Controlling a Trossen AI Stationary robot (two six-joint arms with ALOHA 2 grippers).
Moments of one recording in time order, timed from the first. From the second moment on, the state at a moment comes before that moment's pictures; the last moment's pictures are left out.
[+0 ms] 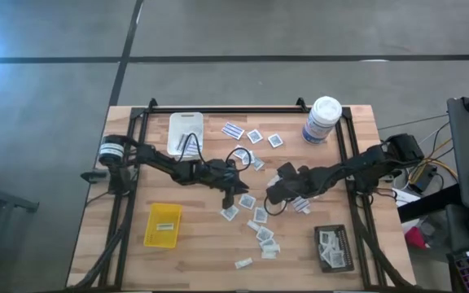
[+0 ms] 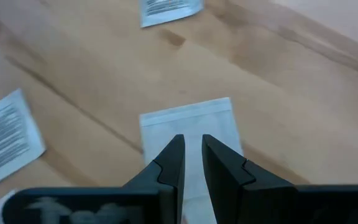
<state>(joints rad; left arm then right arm) 0.02 1.82 0.80 0.59 0.14 -0.17 0.19 1.57 0.73 -0.38 0.47 1.17</state>
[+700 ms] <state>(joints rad) 0.03 1.84 0.80 0.57 0.10 -0.15 0.17 1.86 0.90 -0.19 0.45 1.09</state>
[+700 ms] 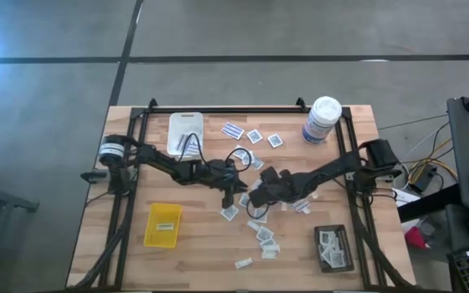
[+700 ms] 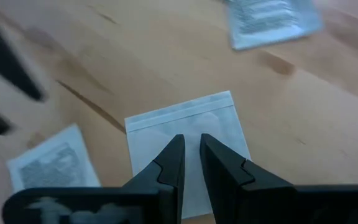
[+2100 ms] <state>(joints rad) 0.04 2.02 0.80 0.66 0.02 -0.24 0.13 1.70 0.94 -0.41 0.35 1.04</state>
